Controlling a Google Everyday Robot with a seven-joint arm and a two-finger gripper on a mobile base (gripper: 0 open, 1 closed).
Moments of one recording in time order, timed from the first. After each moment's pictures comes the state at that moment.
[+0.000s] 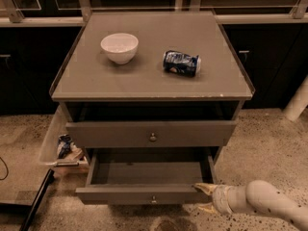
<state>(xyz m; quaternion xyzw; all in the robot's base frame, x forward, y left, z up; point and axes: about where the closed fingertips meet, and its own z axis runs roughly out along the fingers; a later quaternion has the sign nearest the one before) 0.436 -0.201 0.411 -0.71 0.61 0.08 0.34</state>
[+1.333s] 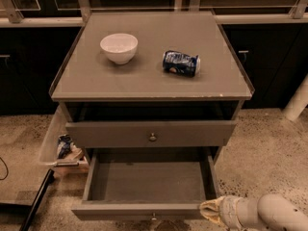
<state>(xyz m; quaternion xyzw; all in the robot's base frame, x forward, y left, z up) 0.388 -0.208 0.434 -0.73 0.59 0.06 0.34</state>
